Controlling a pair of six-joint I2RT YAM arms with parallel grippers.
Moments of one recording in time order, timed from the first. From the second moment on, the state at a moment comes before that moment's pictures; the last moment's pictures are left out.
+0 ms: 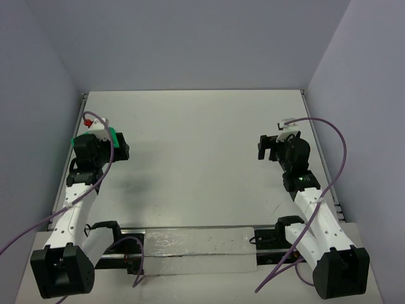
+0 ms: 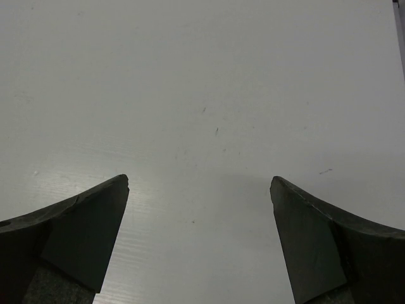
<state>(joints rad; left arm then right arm) 0.06 0.94 0.64 -0.18 0.14 -0.05 0.08 0.83 0.53 -0.02 -0.04 -0.01</state>
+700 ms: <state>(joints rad) 0.22 1.07 0.81 -0.30 0.09 -0.09 0.08 0.89 0.55 -0.03 -0.01 -0.01</state>
